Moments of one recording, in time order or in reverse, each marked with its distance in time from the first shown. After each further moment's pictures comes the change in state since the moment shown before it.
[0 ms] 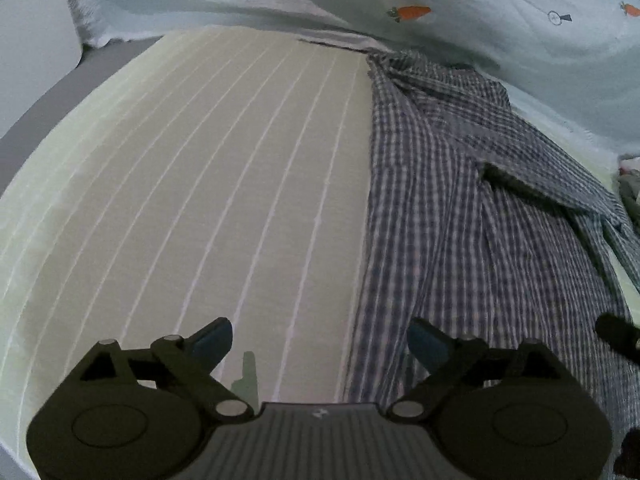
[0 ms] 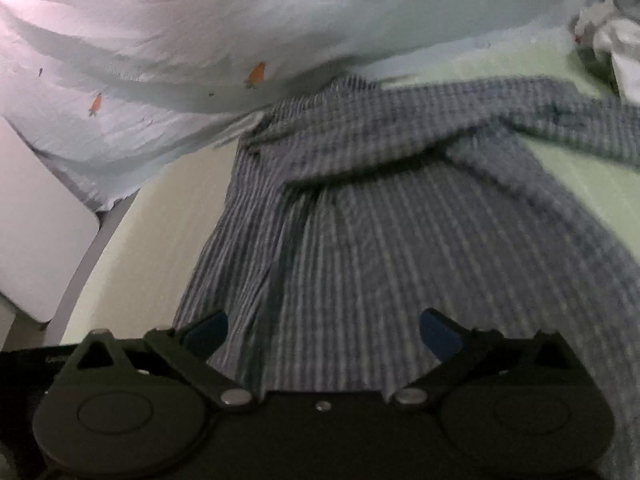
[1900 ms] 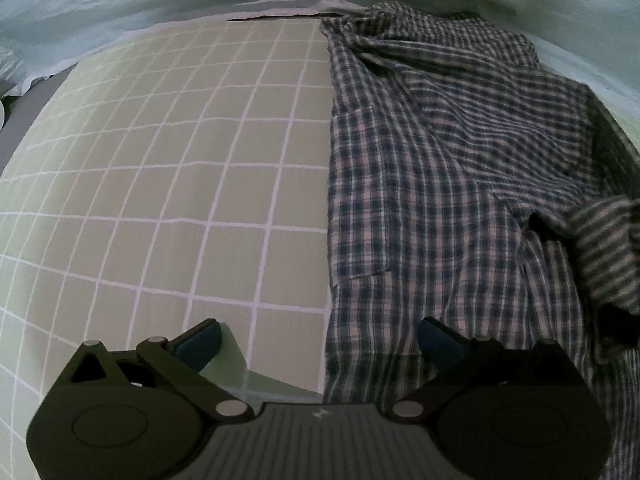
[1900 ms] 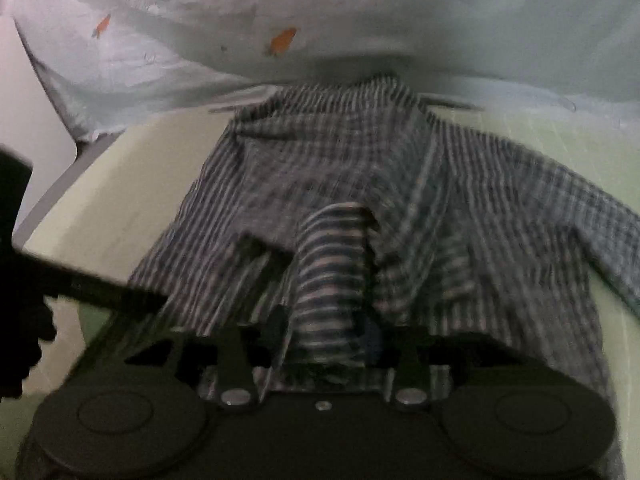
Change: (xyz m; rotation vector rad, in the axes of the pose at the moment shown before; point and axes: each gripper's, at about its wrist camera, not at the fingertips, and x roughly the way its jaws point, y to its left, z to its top) left arm 0.119 -0.051 0.101 0.142 0.142 0.064; right arm 0.083 0.004 0.067 -0.308 0.111 -0.032
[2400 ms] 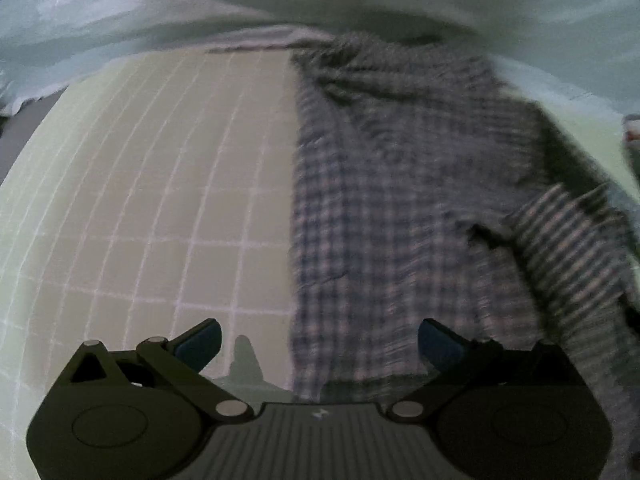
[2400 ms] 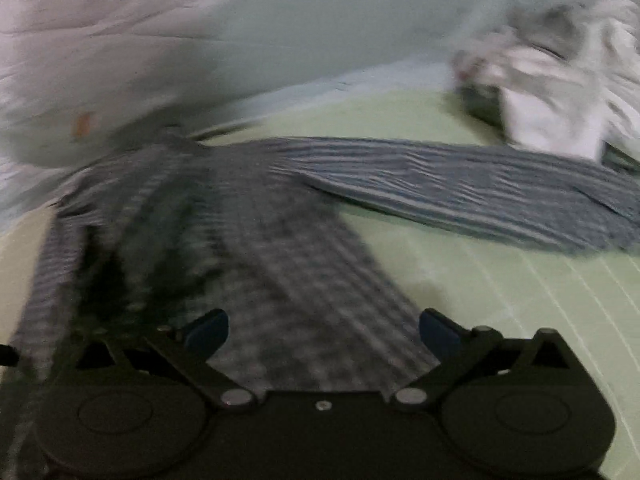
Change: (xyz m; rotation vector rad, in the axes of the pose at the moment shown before) left arm -0.038 -0.015 -0.003 0.019 -0.091 -0.080; right arm -0.033 -0.091 -0.066 0.377 -0.157 -0.425
